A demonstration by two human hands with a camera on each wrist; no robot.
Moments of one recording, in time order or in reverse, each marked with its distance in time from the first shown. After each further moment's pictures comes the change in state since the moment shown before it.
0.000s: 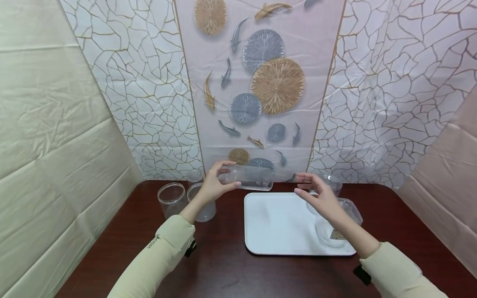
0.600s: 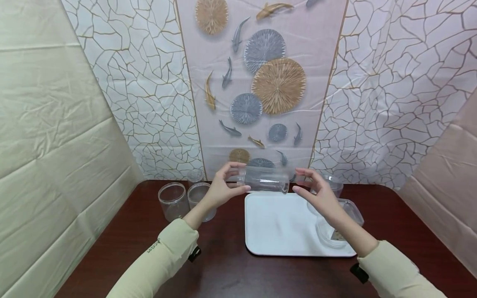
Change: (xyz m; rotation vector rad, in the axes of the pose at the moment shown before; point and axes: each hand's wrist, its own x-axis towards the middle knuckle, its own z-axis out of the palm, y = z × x) left_hand -0.010 0.023 0.015 -0.152 -0.085 0.041; right_hand 0.006 -0.012 0.003 0.119 -0.005 0.049
